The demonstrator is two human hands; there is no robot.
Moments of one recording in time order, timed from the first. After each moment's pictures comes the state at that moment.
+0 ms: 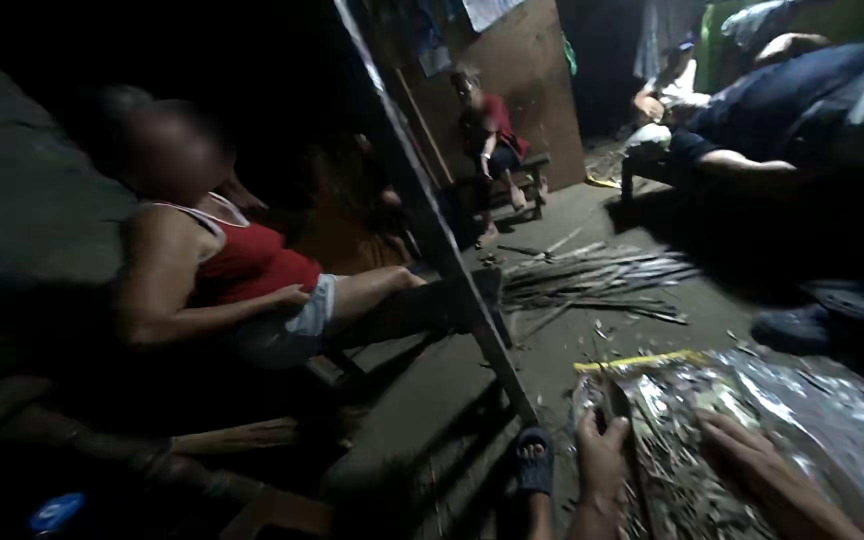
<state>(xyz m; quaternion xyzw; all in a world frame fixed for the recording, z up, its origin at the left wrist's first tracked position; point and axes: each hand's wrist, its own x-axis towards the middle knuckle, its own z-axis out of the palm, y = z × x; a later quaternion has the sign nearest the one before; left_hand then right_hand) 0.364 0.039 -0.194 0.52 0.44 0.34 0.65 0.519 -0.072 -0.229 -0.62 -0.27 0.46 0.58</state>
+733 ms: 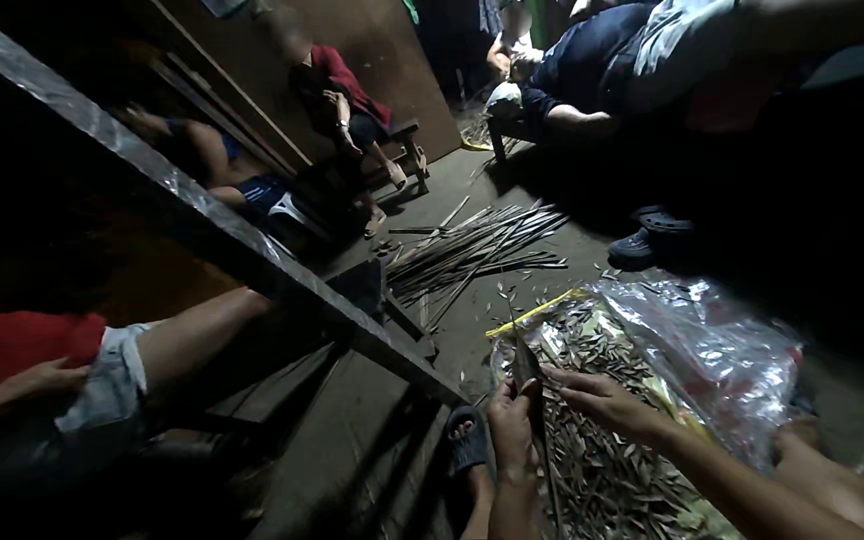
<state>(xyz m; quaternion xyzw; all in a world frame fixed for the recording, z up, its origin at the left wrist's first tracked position) 0.385 0.019 -0.190 0.49 0.44 0.32 0.68 0.508 -0.079 -0.210 -0.56 -0.39 0.47 0.55</state>
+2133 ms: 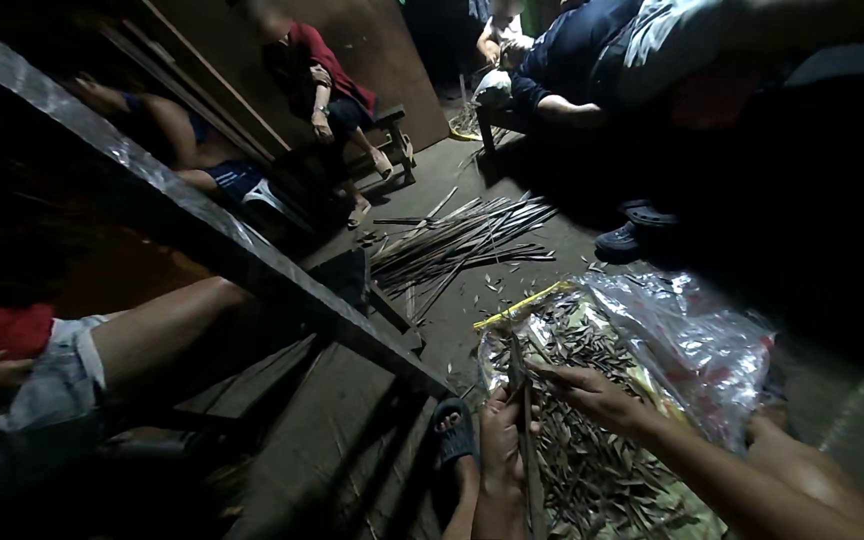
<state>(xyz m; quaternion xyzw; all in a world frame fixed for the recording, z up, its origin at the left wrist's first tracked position) 0.369 0.007 -0.174 0.33 0.43 0.28 0.79 0.503 -0.080 -0.211 -0.55 -0.46 0.41 0.55</state>
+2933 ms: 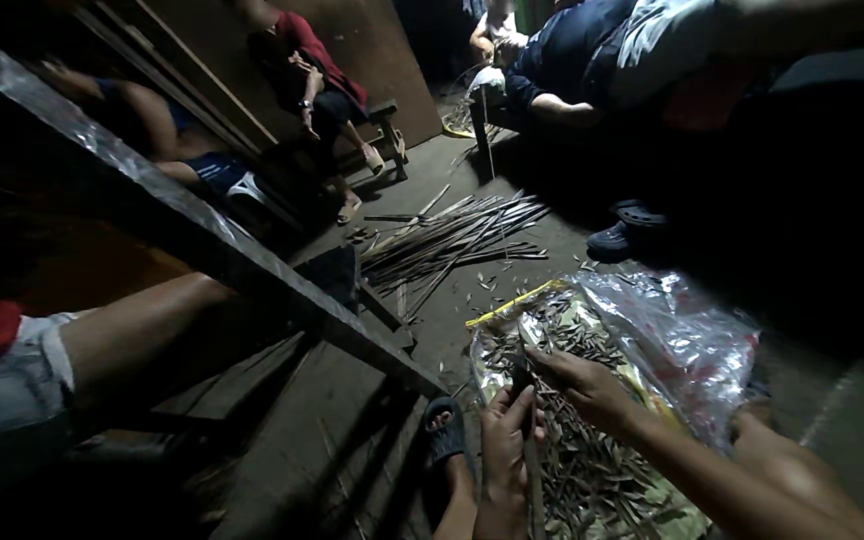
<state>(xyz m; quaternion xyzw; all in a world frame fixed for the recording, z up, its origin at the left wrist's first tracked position) 0.371 -0.004 -0.172 0.37 0.42 0.25 0.79 0.499 -0.079 -0.217 -0.70 -0.51 0.18 0.47</state>
